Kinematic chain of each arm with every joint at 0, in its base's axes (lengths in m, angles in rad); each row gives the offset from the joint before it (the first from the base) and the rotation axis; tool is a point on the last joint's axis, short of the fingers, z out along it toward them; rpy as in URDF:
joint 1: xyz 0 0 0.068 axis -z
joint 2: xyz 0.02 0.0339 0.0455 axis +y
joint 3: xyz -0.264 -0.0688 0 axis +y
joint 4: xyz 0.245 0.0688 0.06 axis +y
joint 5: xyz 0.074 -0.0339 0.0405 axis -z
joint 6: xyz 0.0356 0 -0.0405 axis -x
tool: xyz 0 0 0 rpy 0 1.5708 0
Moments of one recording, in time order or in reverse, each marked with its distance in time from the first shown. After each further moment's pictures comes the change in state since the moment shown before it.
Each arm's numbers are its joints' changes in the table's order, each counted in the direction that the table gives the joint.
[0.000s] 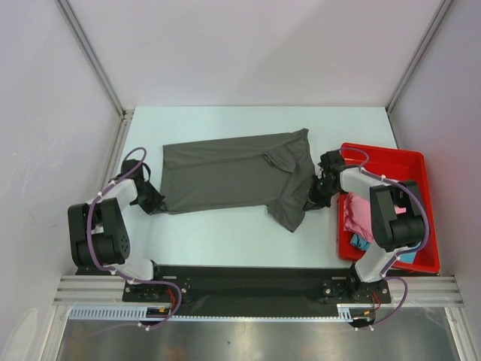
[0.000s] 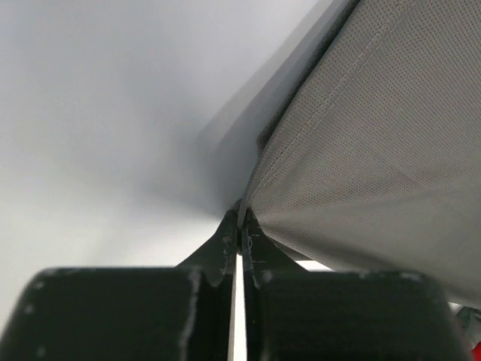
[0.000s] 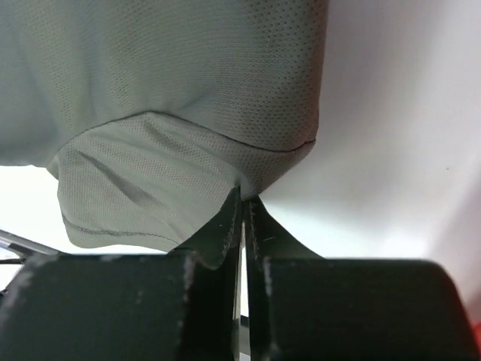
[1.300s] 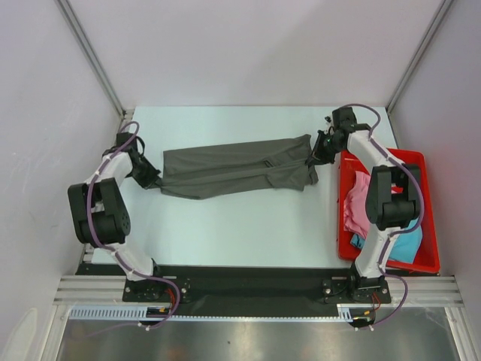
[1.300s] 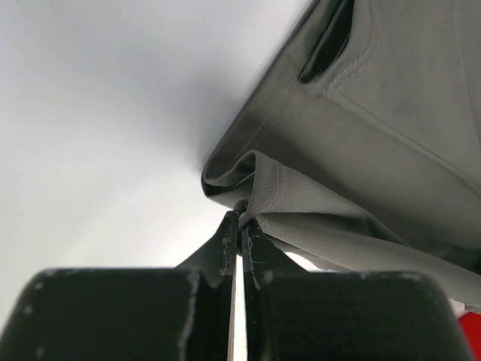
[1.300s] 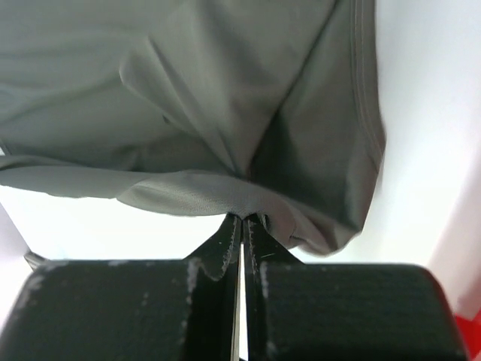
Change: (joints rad) left arm -0.011 0.164 -0.357 0.146 0.025 0.000; right arm 0.111 0.182 -0.525 0.154 -0.089 0.090
